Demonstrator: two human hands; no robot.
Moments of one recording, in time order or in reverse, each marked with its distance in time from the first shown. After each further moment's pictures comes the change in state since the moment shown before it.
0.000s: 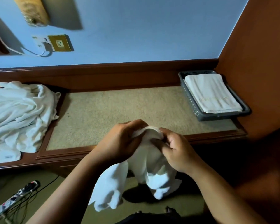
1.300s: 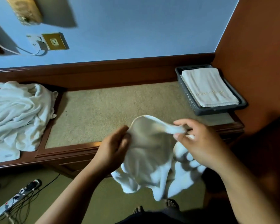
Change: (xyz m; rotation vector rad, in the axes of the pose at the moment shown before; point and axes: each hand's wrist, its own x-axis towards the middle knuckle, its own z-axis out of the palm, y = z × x) left_hand -0.040 0.001 0.029 -0.163 0.107 -0.362; right_hand -0.029 0.001 -0.056 -0.242 0.162 0.267
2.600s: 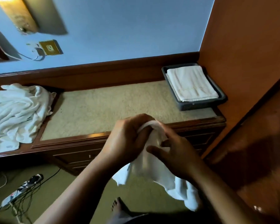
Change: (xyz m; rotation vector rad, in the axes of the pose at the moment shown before) left_hand -0.028 0.167 0.110 0.177 0.048 0.274; right_hand -0.079 0.074 -0.054 0.089 -0.149 -0.144
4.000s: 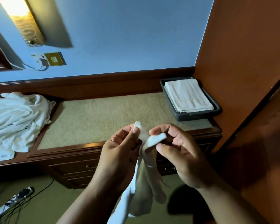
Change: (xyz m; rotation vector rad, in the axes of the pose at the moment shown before) left_hand -0.027 0.016 -0.002 -1.371 0.233 -0.647; right_hand -0.019 -0.050 -0.012 0.625 -0.024 -0.292
